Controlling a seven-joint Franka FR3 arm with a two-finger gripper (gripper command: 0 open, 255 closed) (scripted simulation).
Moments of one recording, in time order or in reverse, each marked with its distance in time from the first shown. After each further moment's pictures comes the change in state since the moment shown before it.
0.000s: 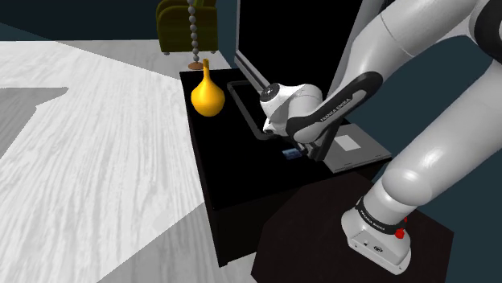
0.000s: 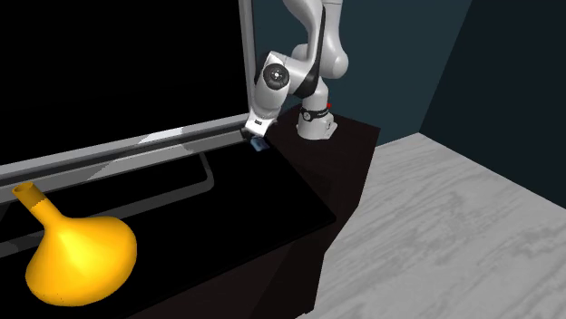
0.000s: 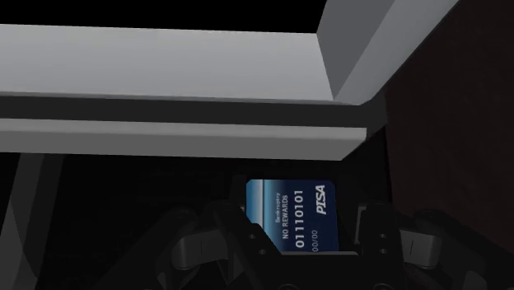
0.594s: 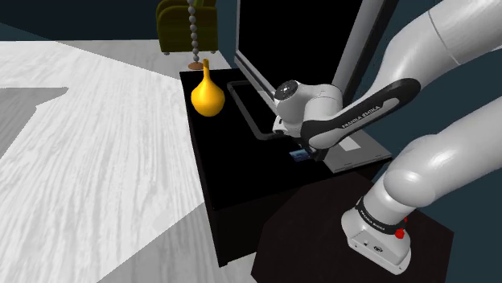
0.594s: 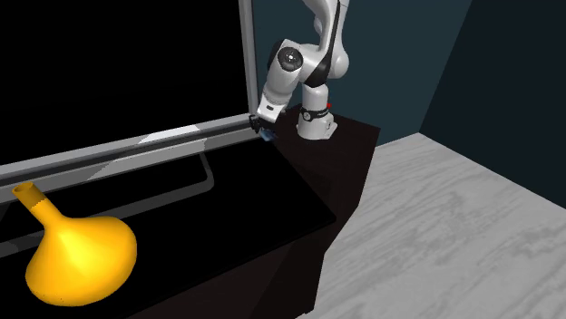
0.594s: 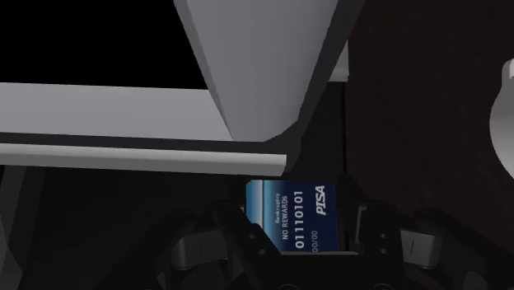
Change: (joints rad) arm 0.044 -0.230 0.002 -0.152 0.097 0.011 -0.073
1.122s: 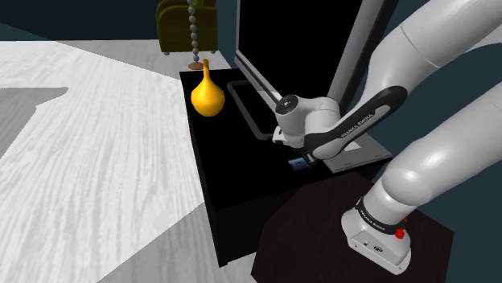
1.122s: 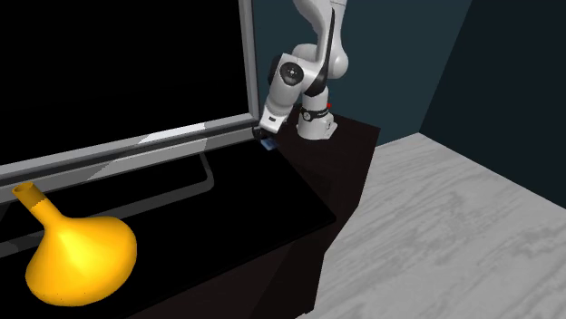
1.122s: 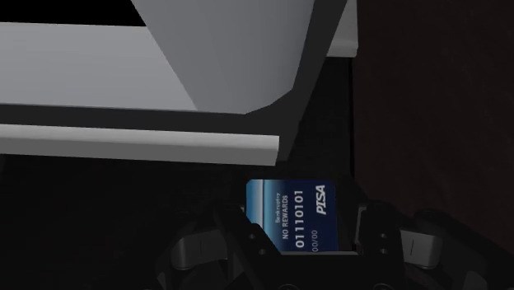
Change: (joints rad) arm -0.052 0.105 0.031 -0.042 -0.078 0.143 0.096
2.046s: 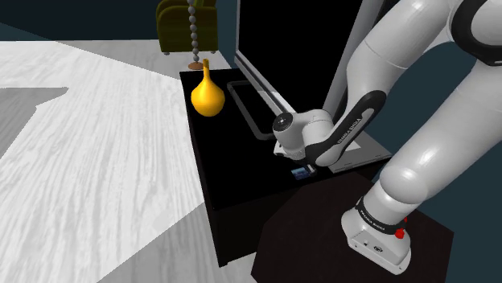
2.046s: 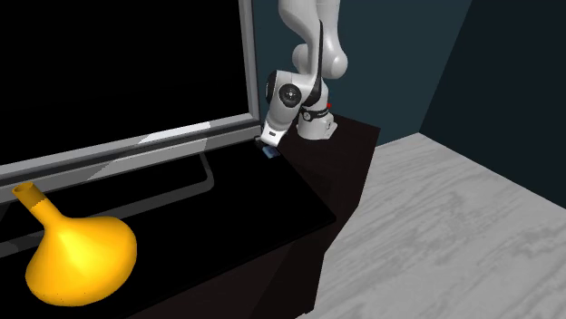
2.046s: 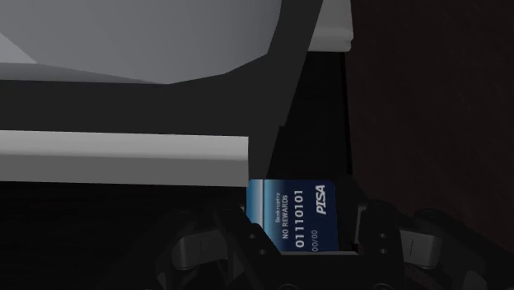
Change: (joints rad) arm -0.058 0.204 0.010 0.017 -0.175 0.045 0.180
